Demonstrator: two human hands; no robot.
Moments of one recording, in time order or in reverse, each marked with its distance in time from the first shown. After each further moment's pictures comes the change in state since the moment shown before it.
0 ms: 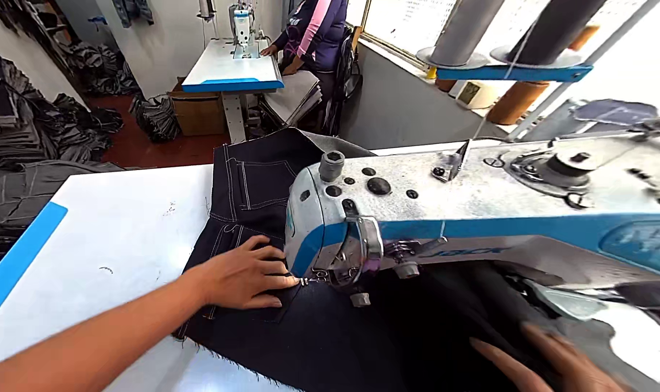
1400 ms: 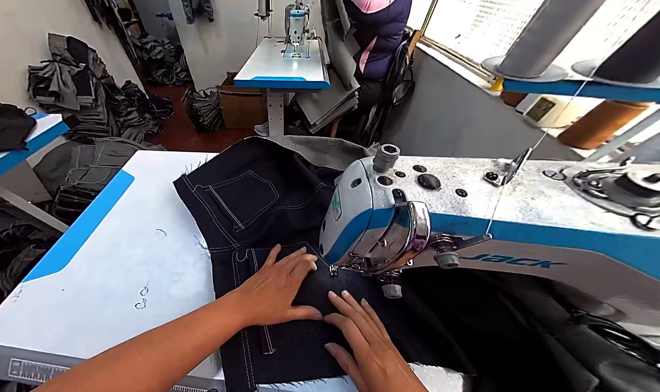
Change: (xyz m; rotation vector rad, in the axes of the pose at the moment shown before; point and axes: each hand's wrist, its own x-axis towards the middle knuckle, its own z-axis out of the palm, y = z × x) left_hand 0.003 0.077 0.003 -0.329 0.006 -0.649; right_hand 0.076 -0.094 0.126 0.356 0.098 -0.555
